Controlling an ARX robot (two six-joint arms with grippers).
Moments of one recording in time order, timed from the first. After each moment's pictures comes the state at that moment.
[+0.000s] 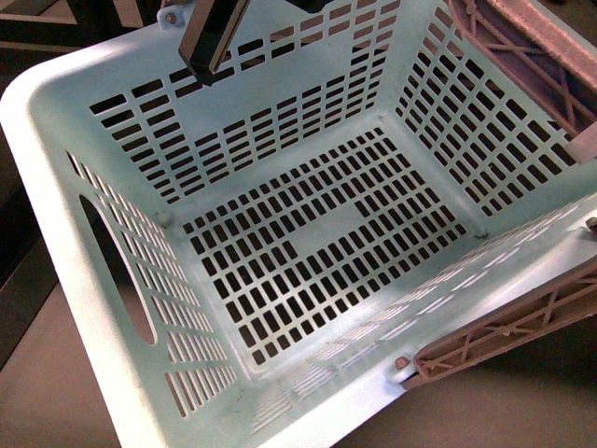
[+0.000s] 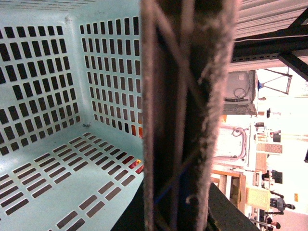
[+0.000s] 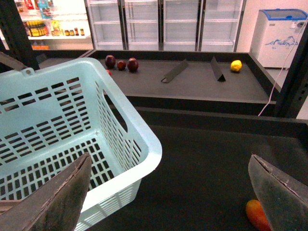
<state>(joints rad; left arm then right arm) -0.61 1.60 1.02 0.16 0.24 -1.13 0.00 0.01 0.02 0.00 0.00 0.00</state>
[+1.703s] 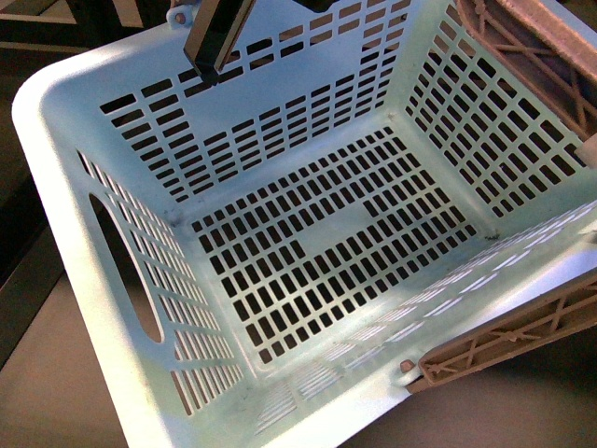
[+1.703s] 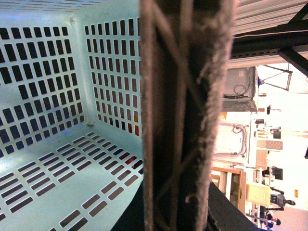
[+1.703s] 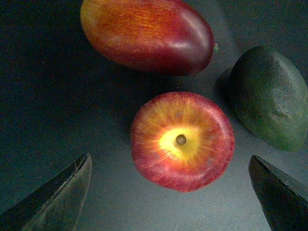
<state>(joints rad) -0.61 1.60 1.02 0.16 0.25 -1.13 -0.55 2.26 0.73 0.61 0.06 -0.01</state>
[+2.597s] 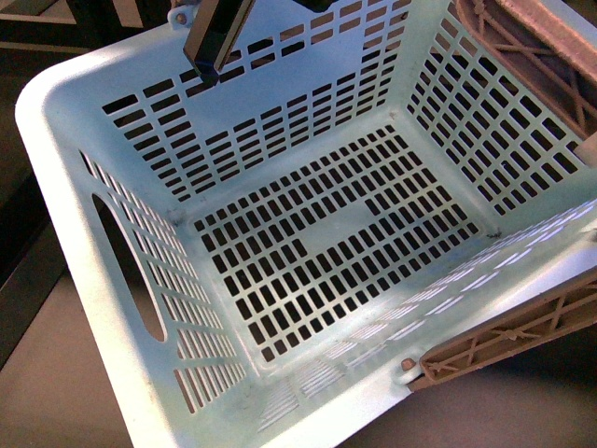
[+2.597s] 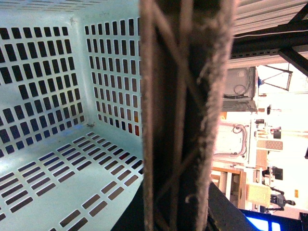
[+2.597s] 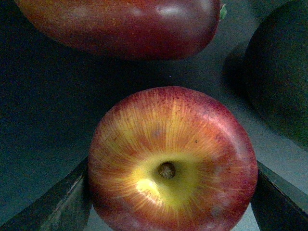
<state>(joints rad) -0.61 1.60 1.02 0.16 0.25 -1.13 -0.56 2.43 0.86 0.58 0.05 0.04</state>
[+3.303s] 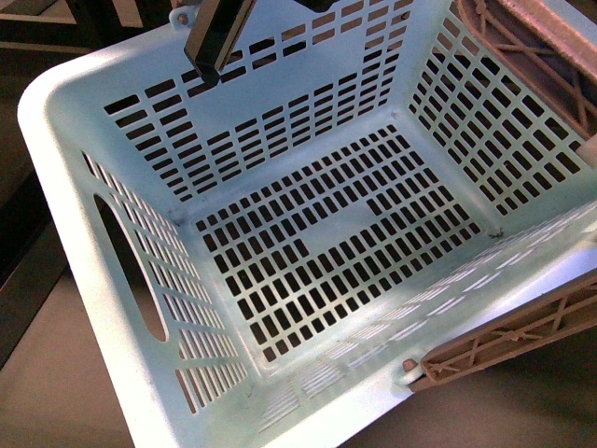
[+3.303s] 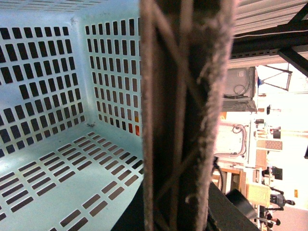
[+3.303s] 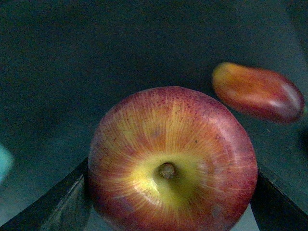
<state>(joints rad) -0.61 1.60 1.02 0.16 0.25 -1.13 -0.44 1.66 0.55 0.43 -0.29 0.04</state>
